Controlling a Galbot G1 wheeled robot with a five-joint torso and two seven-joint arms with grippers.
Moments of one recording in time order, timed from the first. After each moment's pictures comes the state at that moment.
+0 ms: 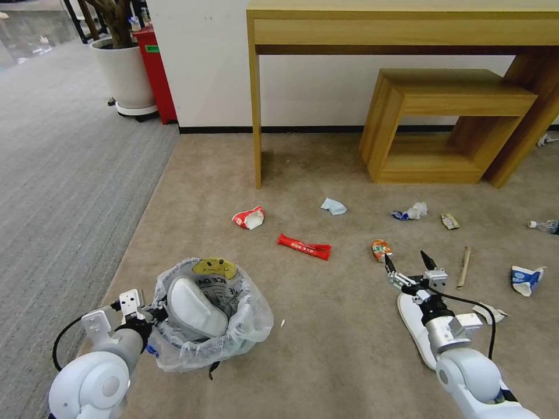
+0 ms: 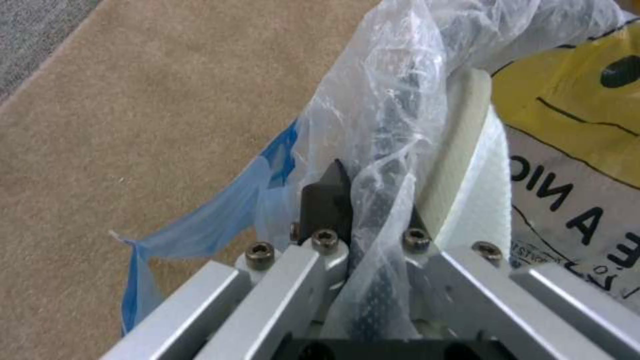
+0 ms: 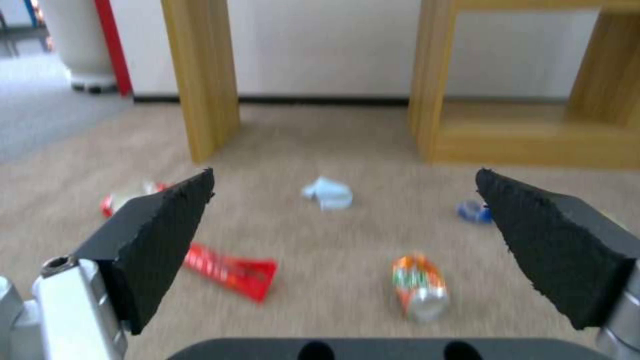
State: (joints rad) left arm 1.53 -1.22 -0.69 -2.16 -0.87 0.63 -0.40; right arm -1.41 1.03 0.52 1.74 0.52 0.20 -0.01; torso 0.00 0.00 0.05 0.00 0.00
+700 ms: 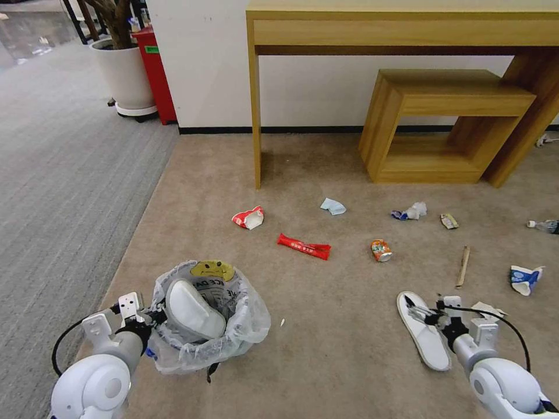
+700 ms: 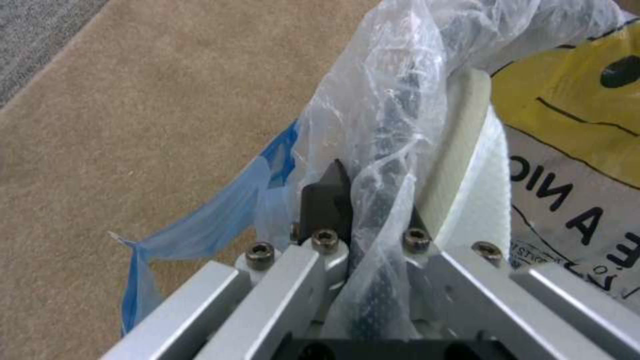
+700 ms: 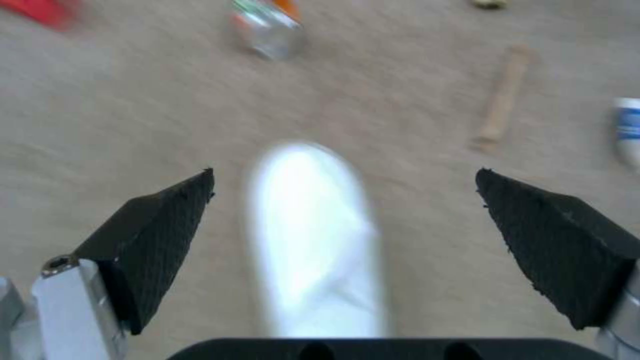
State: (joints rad) left arm 1.54 -1.23 -0.69 -2.14 -0.84 0.61 -0.38; right arm -1.44 0.90 0.56 1.56 0.50 -0.20 0.12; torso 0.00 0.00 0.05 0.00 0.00
